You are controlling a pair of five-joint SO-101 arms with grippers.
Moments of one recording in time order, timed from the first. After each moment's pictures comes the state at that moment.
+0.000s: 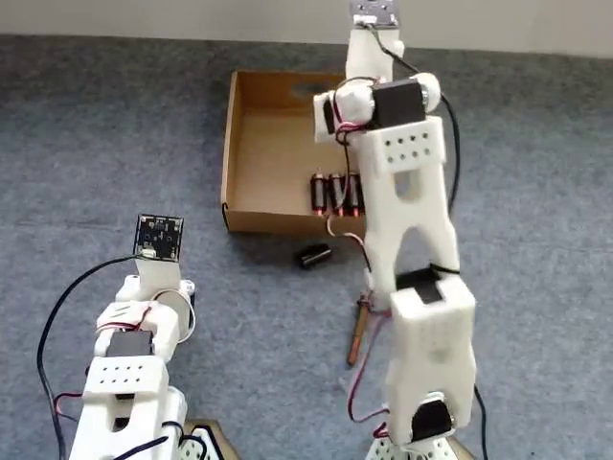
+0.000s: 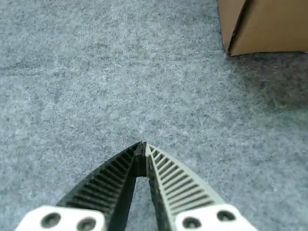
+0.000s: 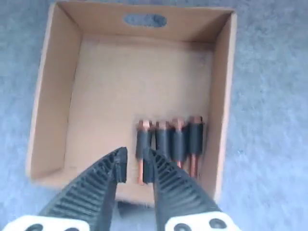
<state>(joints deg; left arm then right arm) -10.0 -61.1 89.7 29.6 -7.3 -19.8 26.2 -62.5 100.4 -8.4</state>
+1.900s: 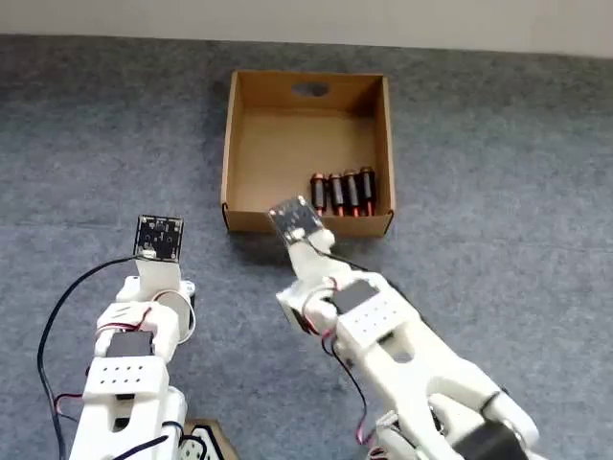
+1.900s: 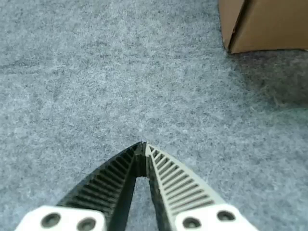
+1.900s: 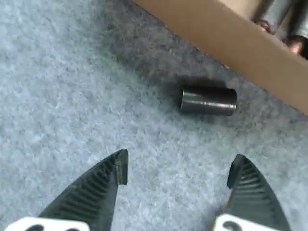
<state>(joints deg) -10.0 -61.1 90.1 29.6 -7.3 -38.9 -24.9 55.4 38.9 0.3</state>
